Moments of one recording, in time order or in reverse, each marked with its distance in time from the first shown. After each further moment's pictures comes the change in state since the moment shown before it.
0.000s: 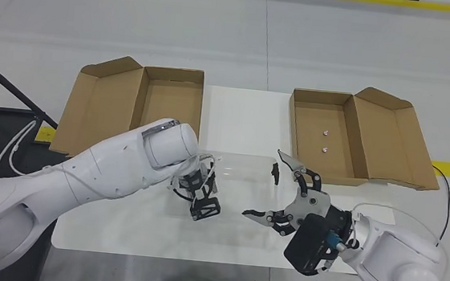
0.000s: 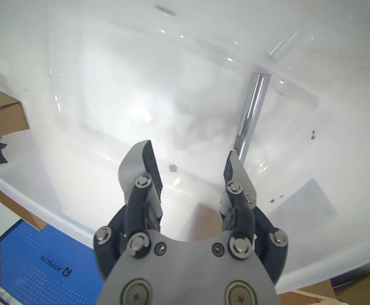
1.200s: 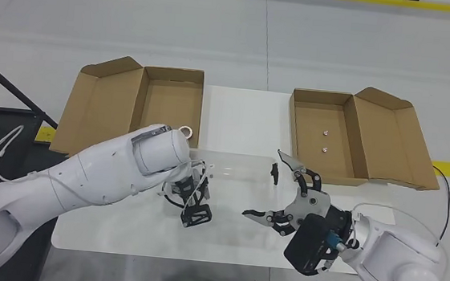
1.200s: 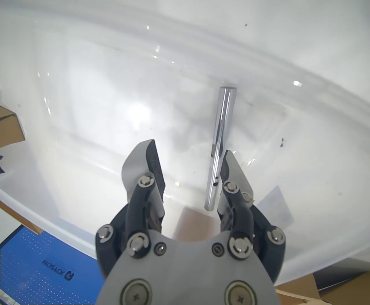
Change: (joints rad) left arm 0.023 0.088 0.000 -0.102 -0.003 0.000 0.001; right arm 0.000 0.000 0.000 0.000 0.000 0.000 0.000
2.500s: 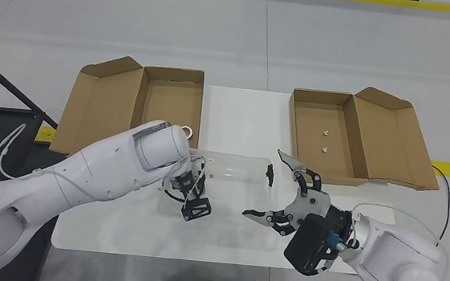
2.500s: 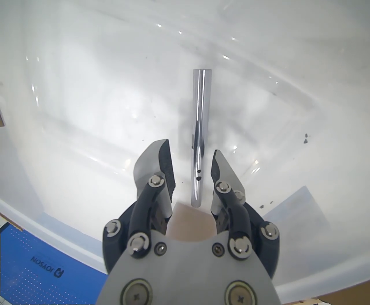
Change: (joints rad) left arm -0.006 -0.033 0.000 0.077 0.012 0.000 0.000; right arm 0.000 0.000 0.000 0.000 0.000 0.000 0.000
